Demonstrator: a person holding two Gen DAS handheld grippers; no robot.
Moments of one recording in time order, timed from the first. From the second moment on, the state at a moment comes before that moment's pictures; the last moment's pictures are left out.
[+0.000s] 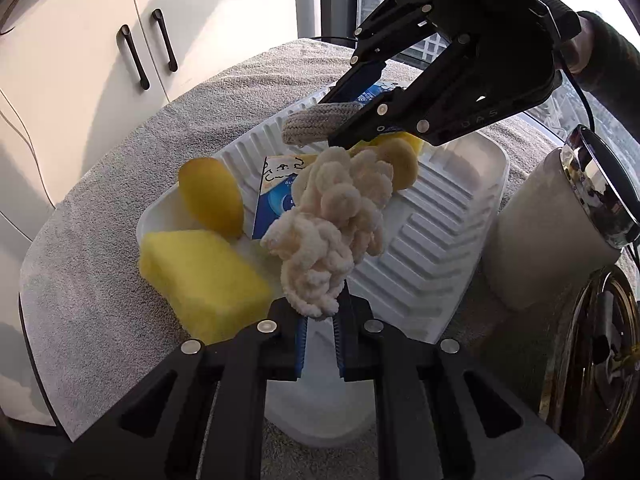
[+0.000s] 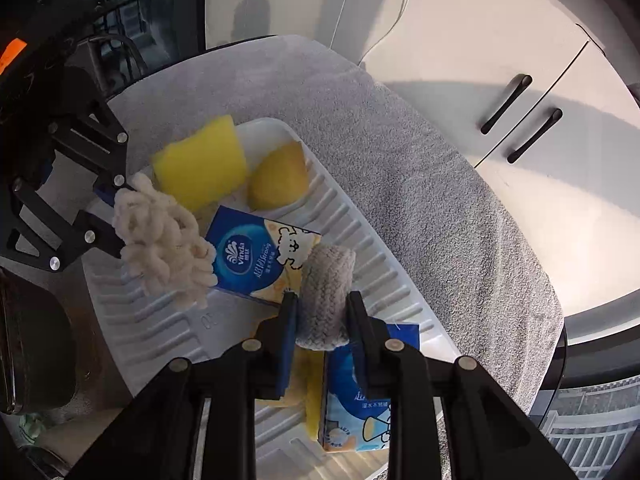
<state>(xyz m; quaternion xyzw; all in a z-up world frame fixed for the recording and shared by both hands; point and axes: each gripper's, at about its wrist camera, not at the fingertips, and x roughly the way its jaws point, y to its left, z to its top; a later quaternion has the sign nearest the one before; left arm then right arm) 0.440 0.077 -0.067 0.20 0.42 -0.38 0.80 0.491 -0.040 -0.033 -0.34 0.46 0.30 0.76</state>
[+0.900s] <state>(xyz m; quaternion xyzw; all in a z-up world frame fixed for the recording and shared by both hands) 0.446 0.101 -0.064 0.16 0.42 -0.34 0.83 0.491 -0.050 -0.022 -0.31 0.44 0.29 0.79</state>
